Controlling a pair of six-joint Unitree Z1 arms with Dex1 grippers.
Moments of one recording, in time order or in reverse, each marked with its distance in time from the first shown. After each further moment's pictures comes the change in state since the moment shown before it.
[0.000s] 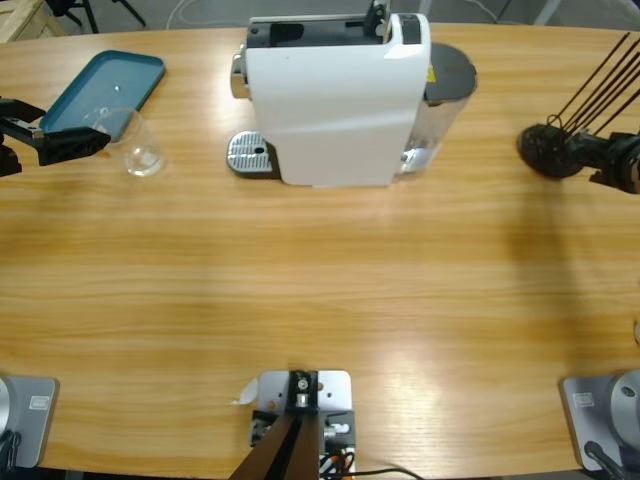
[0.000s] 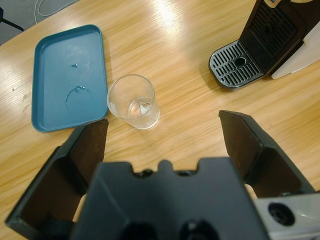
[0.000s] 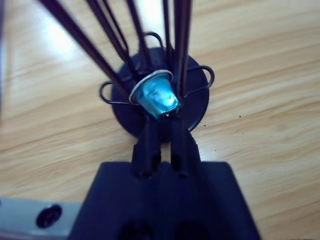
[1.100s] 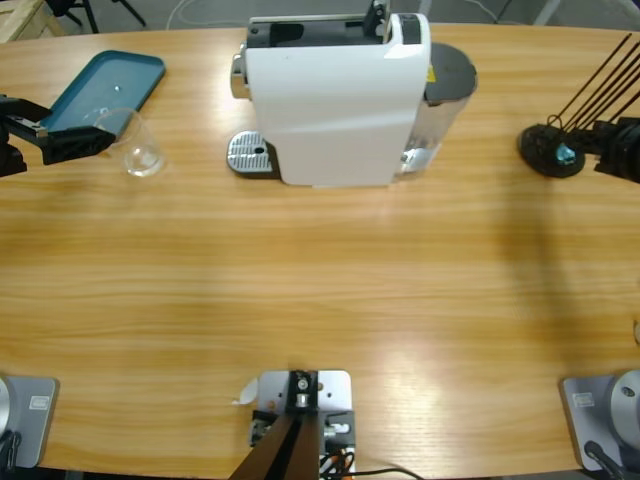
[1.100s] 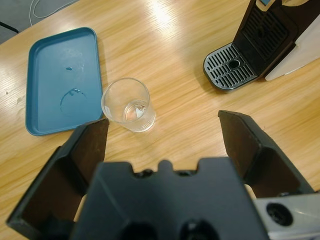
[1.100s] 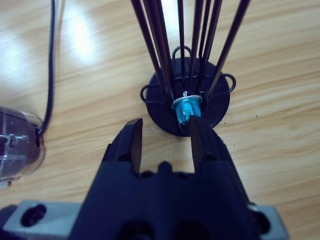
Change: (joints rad) arm 0 0.000 0.008 0.000 -0.013 -0.017 0.000; arm 1 0.049 -0.094 -0.080 0.169 0.037 0.055
